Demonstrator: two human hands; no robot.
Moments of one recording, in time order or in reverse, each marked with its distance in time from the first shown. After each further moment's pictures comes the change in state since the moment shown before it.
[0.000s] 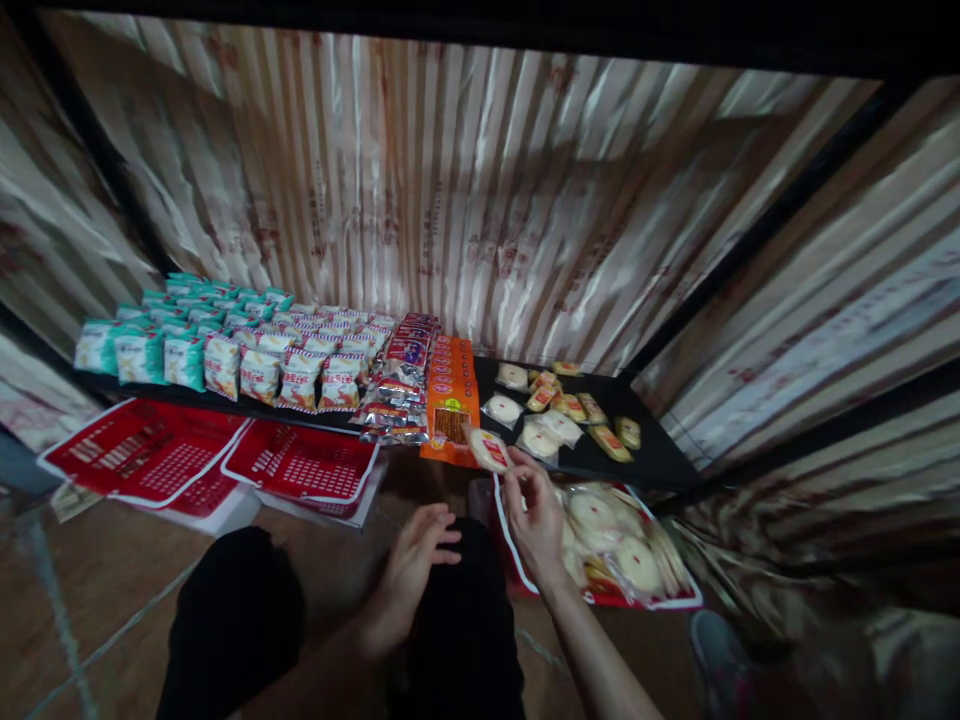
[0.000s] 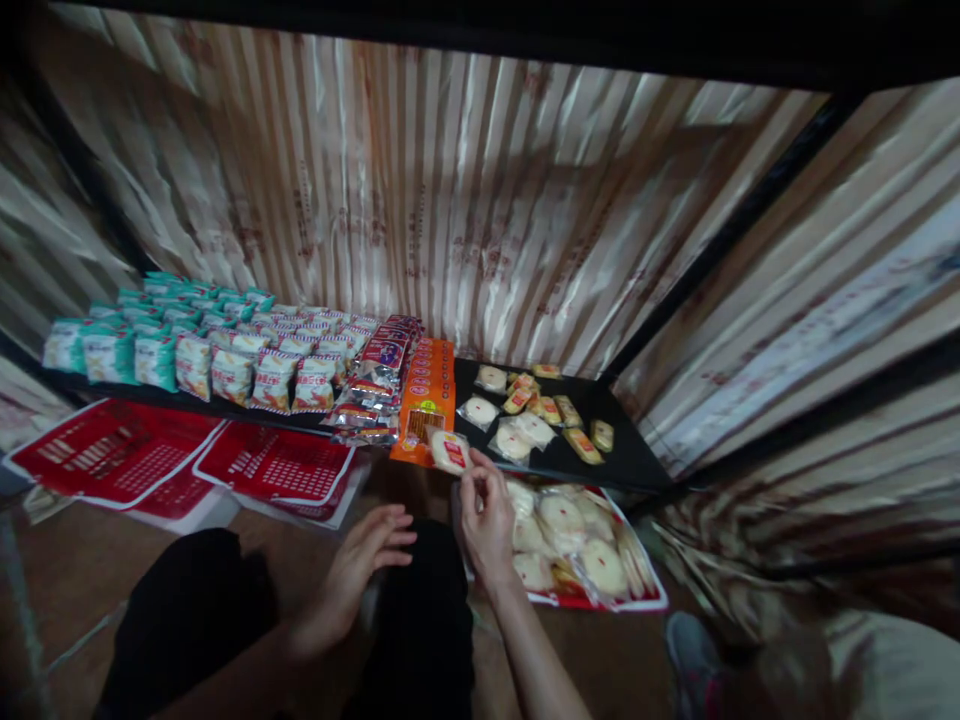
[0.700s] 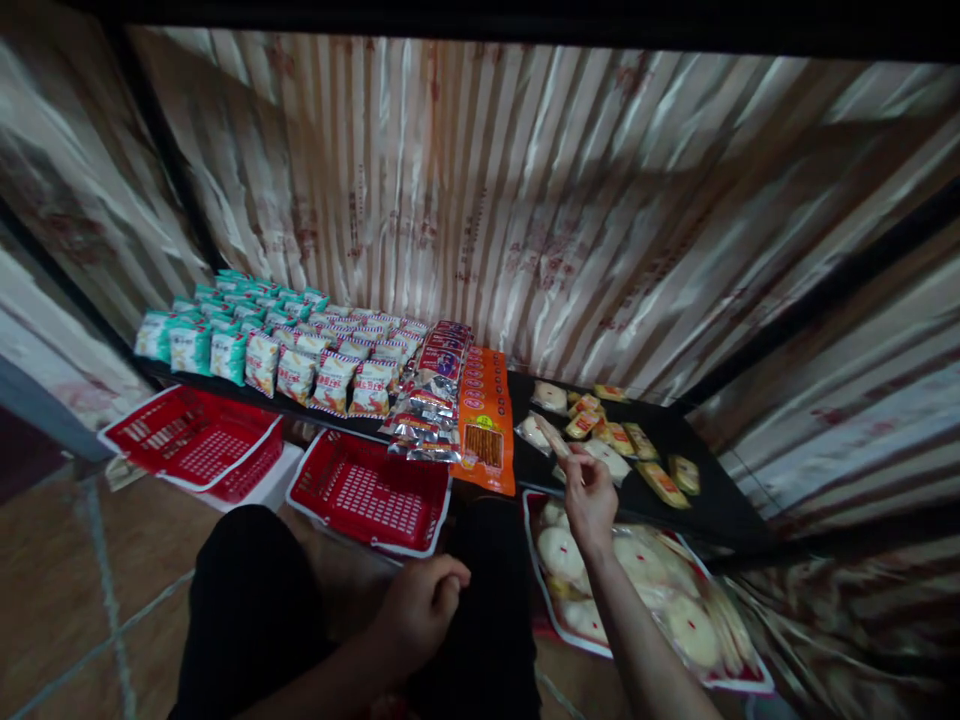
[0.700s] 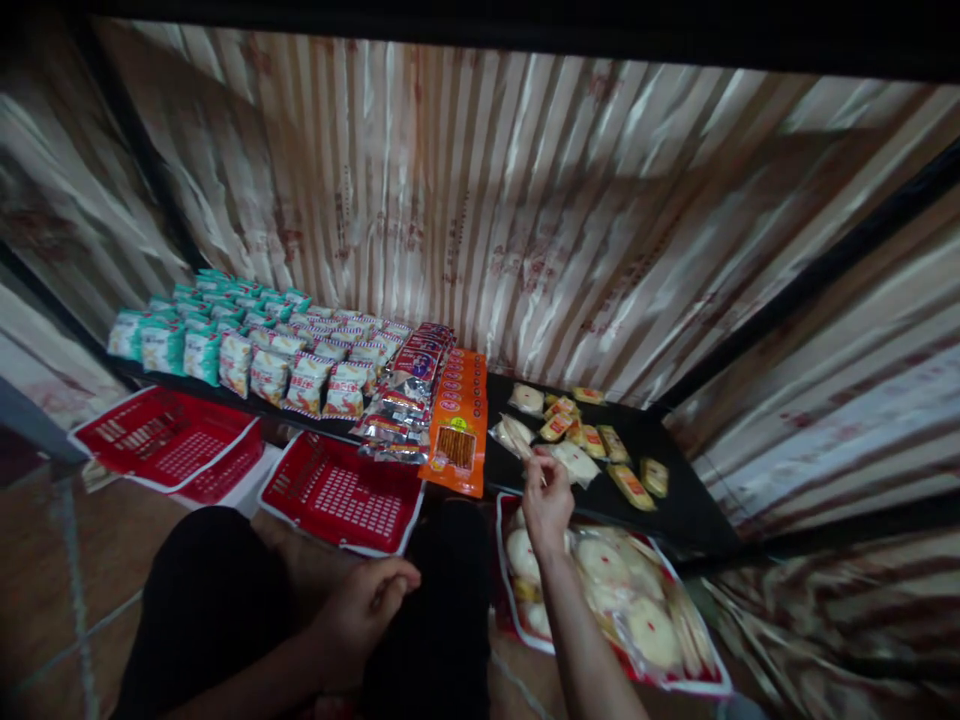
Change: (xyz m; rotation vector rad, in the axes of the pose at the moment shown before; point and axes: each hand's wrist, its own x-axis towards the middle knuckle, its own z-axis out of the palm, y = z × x) left_hand -0.006 0.006 -0.037 0.800 -0.152 0.292; right_hand 0.067 0.078 0.019 0.020 0.159 0.336
